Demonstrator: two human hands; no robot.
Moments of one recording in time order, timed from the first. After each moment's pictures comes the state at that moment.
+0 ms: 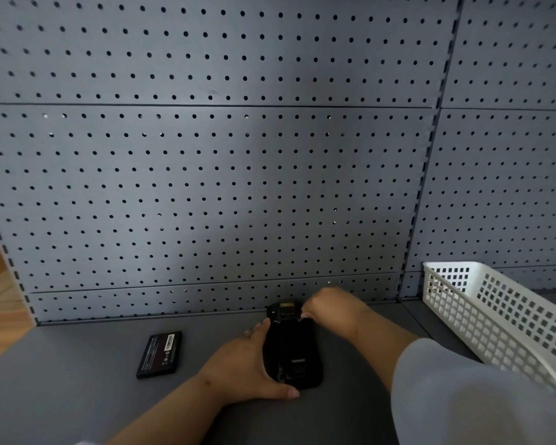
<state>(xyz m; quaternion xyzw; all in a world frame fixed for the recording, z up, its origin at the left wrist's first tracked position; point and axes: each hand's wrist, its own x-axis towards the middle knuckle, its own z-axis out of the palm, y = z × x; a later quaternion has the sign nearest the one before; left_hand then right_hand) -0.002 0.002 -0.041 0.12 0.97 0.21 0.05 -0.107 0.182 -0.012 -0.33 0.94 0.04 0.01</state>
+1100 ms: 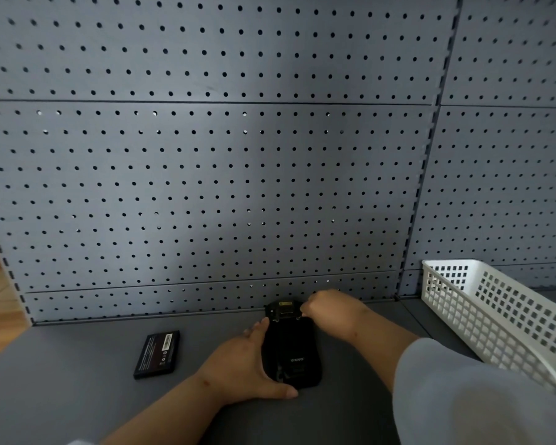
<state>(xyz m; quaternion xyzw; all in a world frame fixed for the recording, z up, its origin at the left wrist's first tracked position) -0.002 0.000 -0.037 0.12 0.97 0.21 0.05 -0.097 0.180 -0.014 -0.35 0.93 0.12 -0.02</state>
